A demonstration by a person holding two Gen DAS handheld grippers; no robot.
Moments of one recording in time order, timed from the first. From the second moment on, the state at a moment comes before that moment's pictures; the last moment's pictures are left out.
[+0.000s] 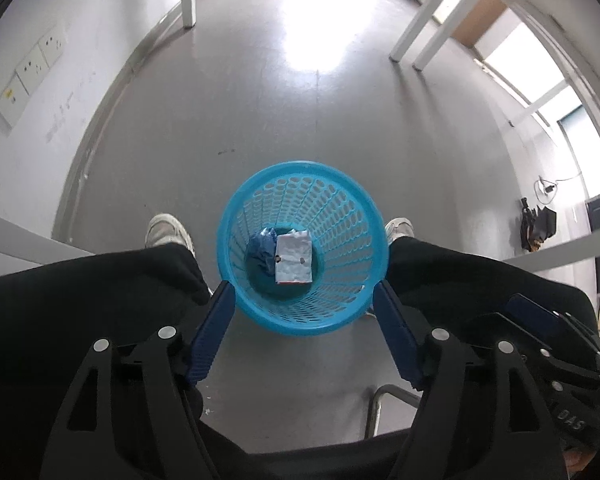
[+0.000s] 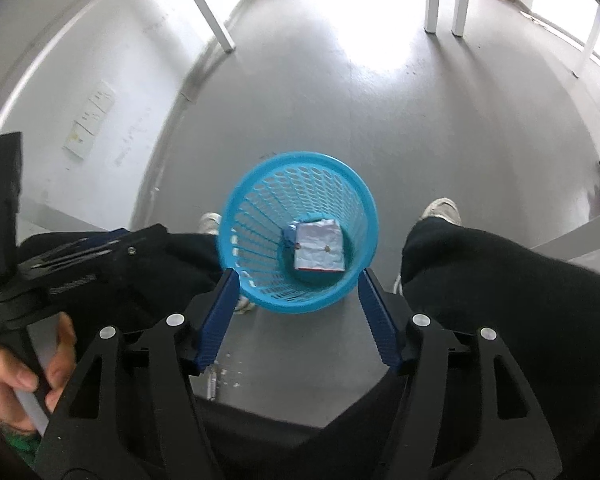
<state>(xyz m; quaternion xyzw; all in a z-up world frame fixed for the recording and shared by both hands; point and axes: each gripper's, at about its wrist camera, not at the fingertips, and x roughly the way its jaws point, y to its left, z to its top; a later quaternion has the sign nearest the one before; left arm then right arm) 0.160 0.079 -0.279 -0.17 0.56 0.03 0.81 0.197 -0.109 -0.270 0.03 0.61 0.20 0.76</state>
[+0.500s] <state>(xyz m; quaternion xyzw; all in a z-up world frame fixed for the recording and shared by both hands) 0.096 0.054 -0.209 -0.09 0.49 0.03 0.87 0.147 -0.151 -0.173 0.05 0.52 0.23 0.82</state>
